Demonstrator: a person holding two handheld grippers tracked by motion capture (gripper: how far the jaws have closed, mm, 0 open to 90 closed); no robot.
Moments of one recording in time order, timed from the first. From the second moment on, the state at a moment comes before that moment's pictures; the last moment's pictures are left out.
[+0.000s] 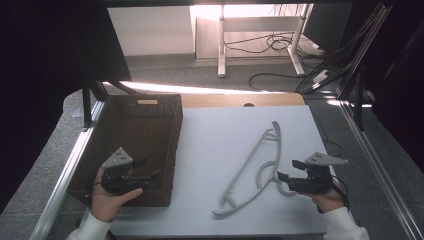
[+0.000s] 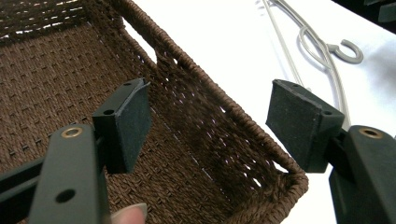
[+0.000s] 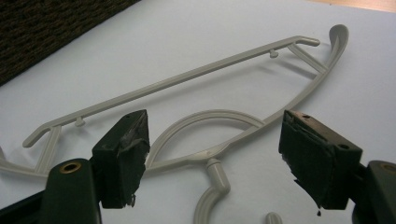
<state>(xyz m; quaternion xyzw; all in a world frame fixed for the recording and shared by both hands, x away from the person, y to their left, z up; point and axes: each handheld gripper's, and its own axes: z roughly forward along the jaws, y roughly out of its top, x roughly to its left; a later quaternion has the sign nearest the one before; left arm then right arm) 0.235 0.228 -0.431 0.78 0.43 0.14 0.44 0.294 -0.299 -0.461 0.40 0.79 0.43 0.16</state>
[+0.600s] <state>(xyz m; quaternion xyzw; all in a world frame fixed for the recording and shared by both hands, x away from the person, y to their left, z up) 0.225 0.219 -0.426 0.78 0.42 0.14 0.43 0.294 -0.300 -0.454 0.41 0.78 0.43 0.17</state>
